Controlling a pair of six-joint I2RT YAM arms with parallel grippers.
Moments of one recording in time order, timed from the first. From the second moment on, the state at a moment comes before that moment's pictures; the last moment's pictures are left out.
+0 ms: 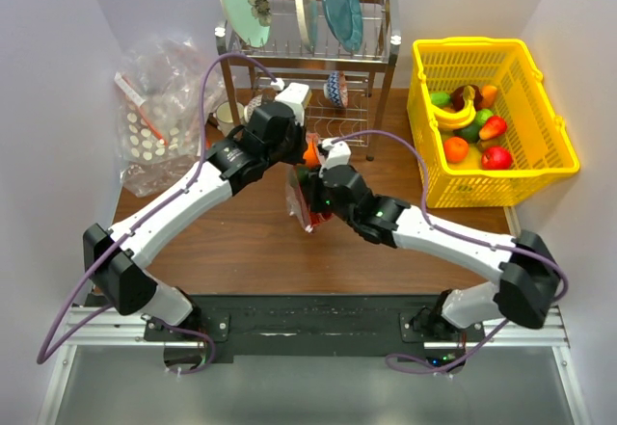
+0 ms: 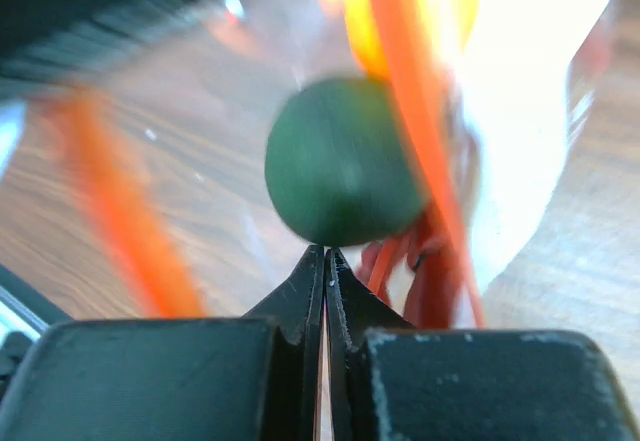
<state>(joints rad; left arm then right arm) -0.72 1.49 1.47 -0.49 -0.18 -0.32 0.95 1.39 1.00 -0.06 0.32 0.54</state>
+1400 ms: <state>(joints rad) -0.66 1.47 1.46 -0.47 -0.04 -0.47 0.89 1.49 0.93 0.22 0.39 0.58</state>
